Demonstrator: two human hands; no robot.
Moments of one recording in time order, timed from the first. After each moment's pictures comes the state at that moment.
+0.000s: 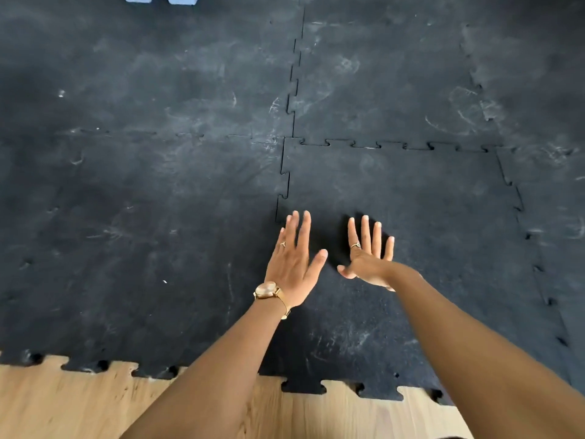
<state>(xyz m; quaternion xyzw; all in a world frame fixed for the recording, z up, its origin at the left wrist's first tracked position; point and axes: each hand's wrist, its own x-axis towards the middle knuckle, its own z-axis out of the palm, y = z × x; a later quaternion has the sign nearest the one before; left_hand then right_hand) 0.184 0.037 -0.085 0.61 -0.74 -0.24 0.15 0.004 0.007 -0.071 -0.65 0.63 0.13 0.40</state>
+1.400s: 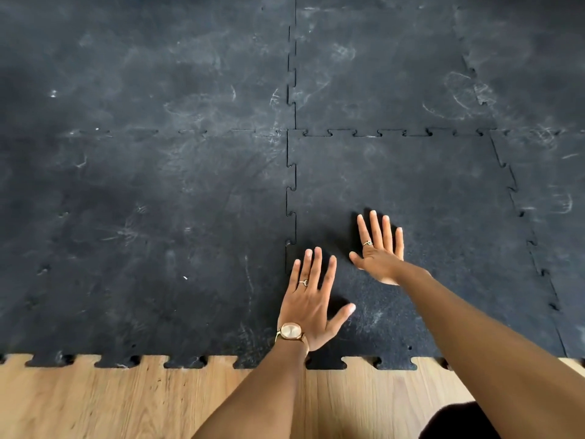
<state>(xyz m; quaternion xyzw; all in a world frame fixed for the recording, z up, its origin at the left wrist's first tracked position) 0.189 0.123 -0.099 0.57 -0.81 -0.14 0.01 0.006 0.030 -0.078 -0.68 0.65 0.16 0.31</state>
